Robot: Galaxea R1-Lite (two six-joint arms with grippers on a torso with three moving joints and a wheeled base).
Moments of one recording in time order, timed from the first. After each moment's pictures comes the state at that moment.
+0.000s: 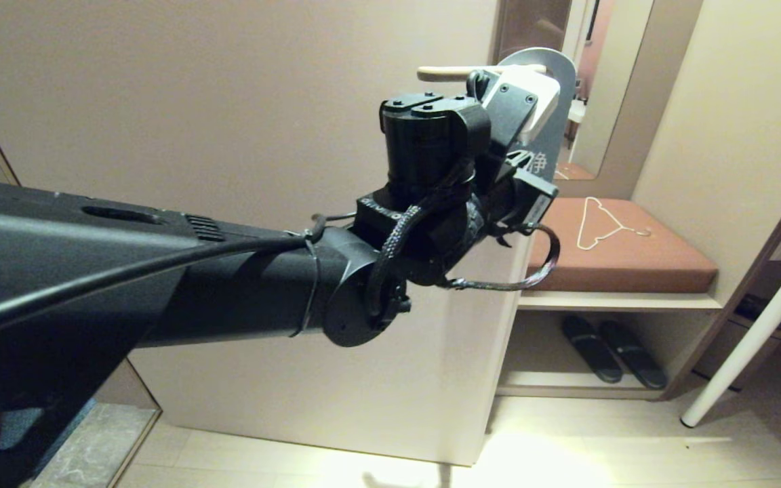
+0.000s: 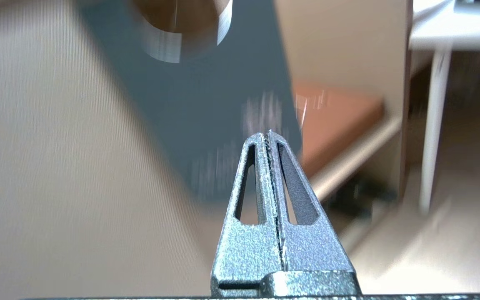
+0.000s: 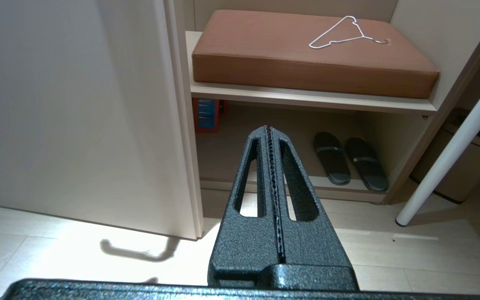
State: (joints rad) left arm -0.91 2.10 -1.62 -0.61 0.17 0.30; right arm 0.00 0.00 -0.01 0.02 0.00 -0.01
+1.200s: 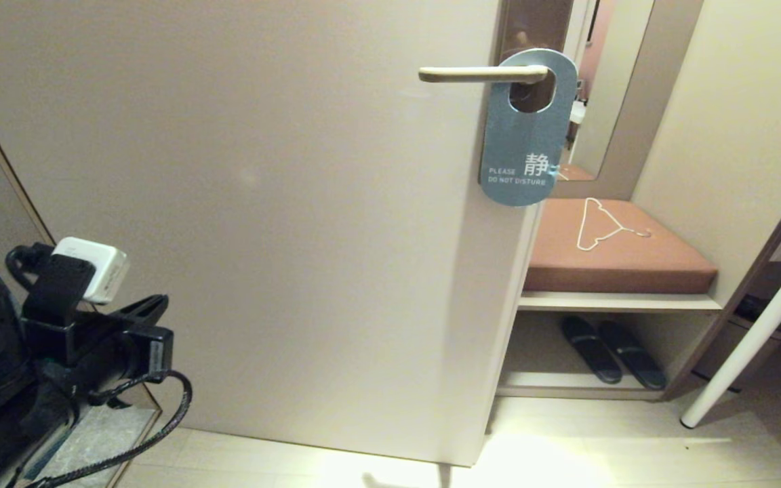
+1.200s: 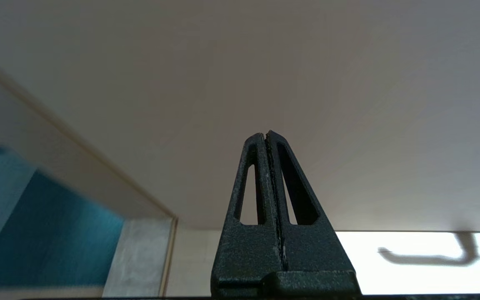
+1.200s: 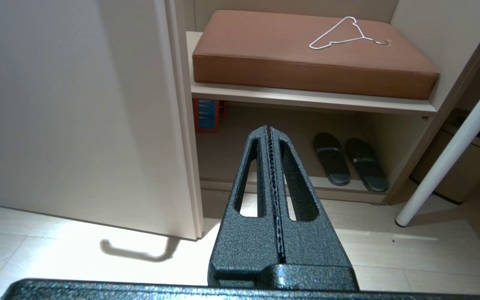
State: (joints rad) left arm -0.33 1.32 -0.33 -0.79 0.37 0.20; right arm 0.00 0.00 -0.01 0.02 0.00 -0.01
